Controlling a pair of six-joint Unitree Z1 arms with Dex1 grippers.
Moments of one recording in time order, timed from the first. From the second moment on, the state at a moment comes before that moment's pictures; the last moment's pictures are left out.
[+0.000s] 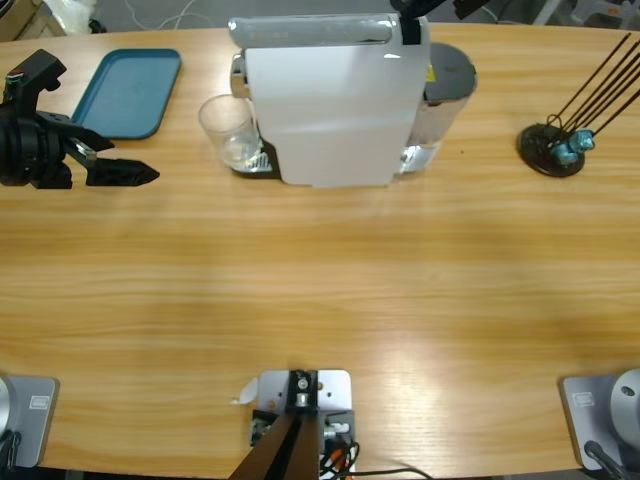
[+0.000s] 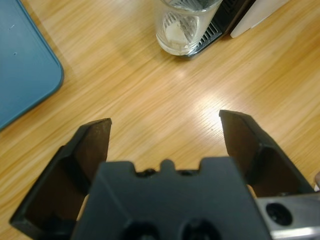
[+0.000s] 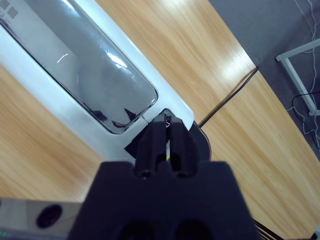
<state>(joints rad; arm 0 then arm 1) -0.52 1.40 -0.80 0.29 -0.10 0.06 0.71 1.76 -1.63 0.79 -0.15 -0.24</state>
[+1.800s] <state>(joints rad) -0.62 1.18 -0.57 -0.03 -0.06 0.18 0.79 1.08 -0.68 0.34 -0.05 -0.09</state>
